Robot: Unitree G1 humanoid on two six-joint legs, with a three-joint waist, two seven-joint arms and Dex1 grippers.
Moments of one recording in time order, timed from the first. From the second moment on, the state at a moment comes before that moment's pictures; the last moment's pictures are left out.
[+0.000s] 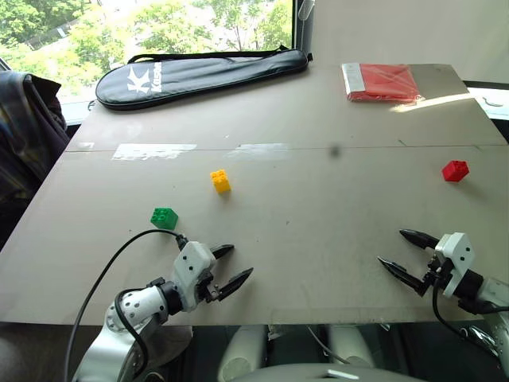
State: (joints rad) left arm 0.33 0.57 0.04 -0.41 -0.31 0.20 -0.78; right arm 0.25 -0.60 -0.22 -0.11 0.38 -0.01 0.94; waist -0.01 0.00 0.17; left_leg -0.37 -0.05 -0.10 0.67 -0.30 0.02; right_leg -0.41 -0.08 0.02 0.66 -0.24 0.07
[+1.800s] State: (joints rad) left arm -0.41 0.74 -0.01 -0.44 -0.65 0.62 -1.02; right arm -0.50 -0.66 -0.39 0.52 0.33 0.39 0.42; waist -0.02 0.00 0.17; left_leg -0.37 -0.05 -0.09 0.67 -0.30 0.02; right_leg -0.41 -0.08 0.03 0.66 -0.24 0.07
